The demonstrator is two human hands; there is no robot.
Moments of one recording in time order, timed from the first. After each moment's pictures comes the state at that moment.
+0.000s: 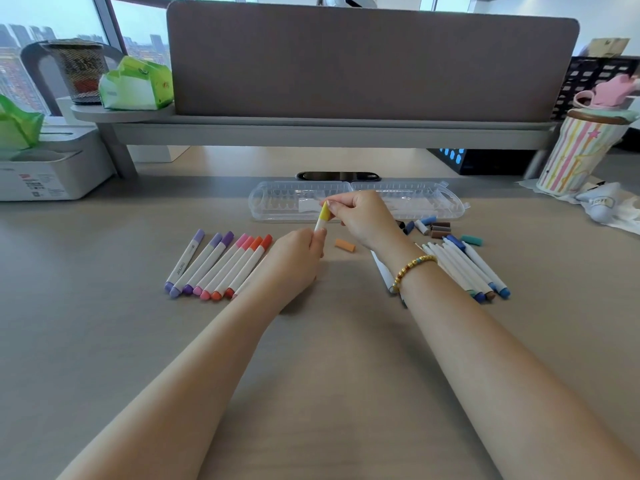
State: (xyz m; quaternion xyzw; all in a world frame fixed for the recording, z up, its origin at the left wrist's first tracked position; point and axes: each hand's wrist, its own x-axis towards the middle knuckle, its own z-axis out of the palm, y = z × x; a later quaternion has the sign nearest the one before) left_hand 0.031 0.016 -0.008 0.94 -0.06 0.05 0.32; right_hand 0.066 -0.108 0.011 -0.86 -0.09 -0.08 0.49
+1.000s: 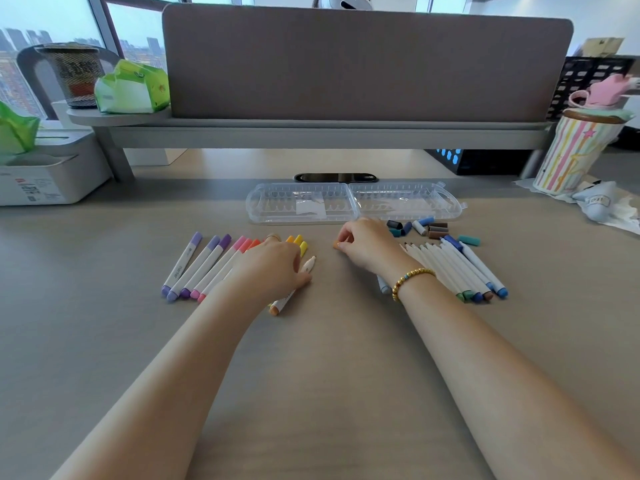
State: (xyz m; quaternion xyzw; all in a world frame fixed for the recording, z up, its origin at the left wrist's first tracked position) left_hand 0.028 0.041 -0.003 0.99 -0.10 -0.01 0.04; right_hand 0.082 -0.126 -0.027 -0.98 -0.07 -0.07 0.19
